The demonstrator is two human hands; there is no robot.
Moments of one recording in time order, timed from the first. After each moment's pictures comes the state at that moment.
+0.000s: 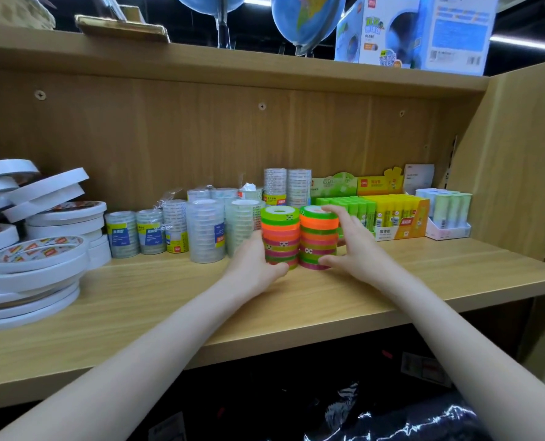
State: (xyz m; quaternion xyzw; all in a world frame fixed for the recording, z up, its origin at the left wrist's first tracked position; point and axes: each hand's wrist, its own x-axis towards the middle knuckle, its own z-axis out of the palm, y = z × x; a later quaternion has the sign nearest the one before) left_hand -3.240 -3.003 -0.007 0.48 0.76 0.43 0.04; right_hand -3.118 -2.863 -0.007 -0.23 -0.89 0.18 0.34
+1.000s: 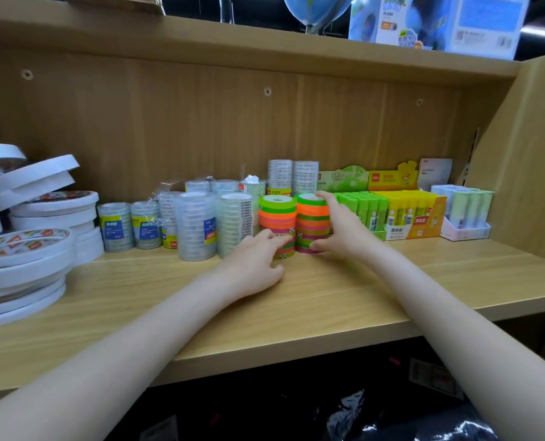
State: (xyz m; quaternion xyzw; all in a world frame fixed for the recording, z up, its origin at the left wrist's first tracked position) left_hand -3.270 -2.983 -0.011 0.61 0.77 0.18 -0.06; right_hand -3.165 -2.829 0.003 -0.26 -0.90 0.19 0.29
